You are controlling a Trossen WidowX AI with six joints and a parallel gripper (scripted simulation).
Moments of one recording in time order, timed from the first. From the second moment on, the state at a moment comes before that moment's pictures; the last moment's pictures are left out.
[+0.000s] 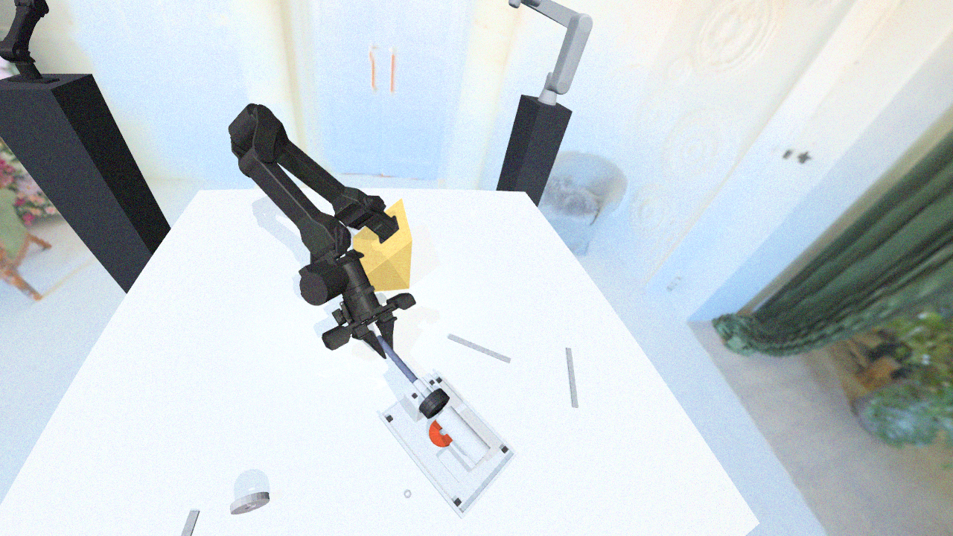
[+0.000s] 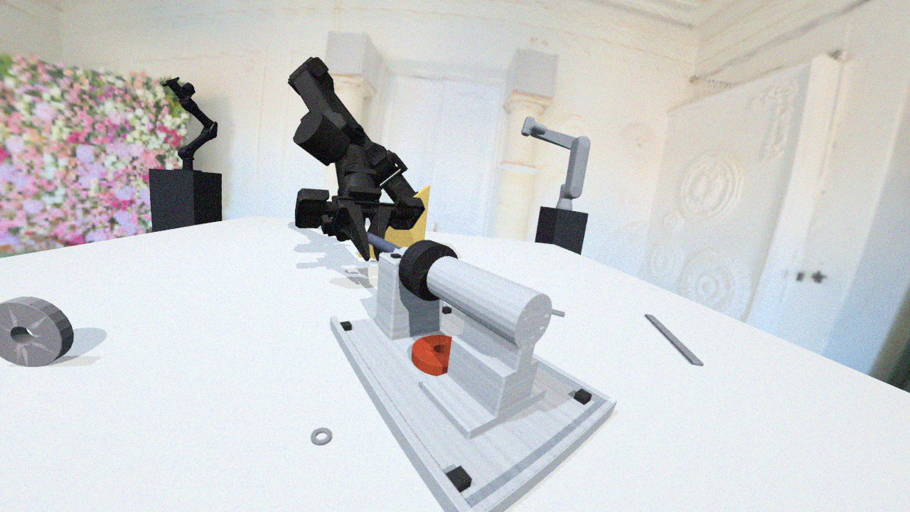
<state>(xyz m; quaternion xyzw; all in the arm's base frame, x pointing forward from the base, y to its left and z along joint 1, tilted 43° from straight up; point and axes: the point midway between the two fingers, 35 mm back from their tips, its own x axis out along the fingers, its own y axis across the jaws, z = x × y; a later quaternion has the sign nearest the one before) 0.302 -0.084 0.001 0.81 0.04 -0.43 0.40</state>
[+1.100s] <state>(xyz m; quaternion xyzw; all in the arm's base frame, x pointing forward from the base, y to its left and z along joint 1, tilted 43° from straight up) 0.312 -0.081 -0.003 0.80 0.05 -0.43 0.41</state>
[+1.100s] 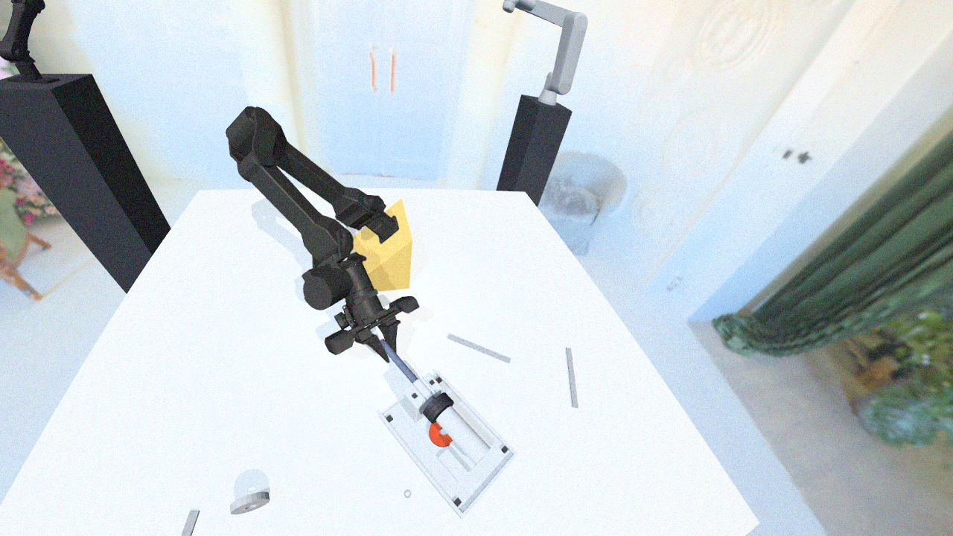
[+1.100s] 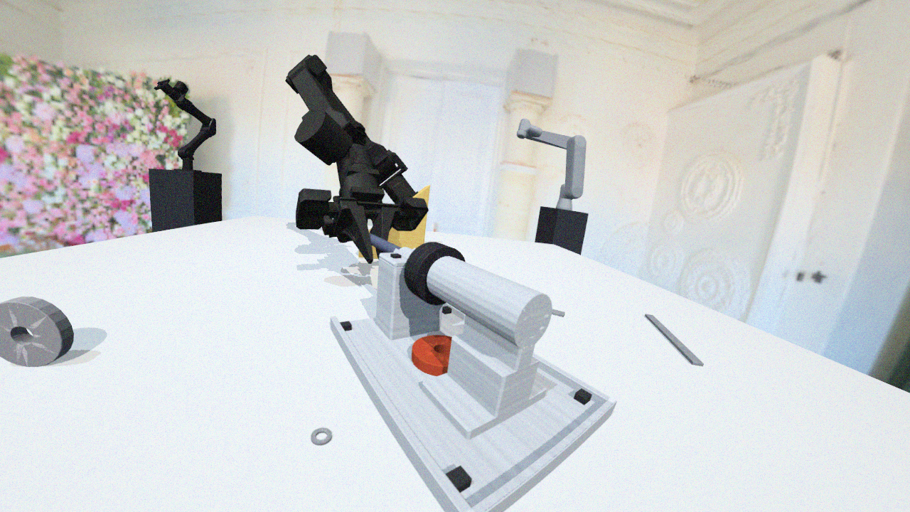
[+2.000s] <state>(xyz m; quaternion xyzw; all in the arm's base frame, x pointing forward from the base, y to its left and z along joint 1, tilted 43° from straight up) 0.322 -0.077 -0.006 0.80 0.05 -0.43 0.41</state>
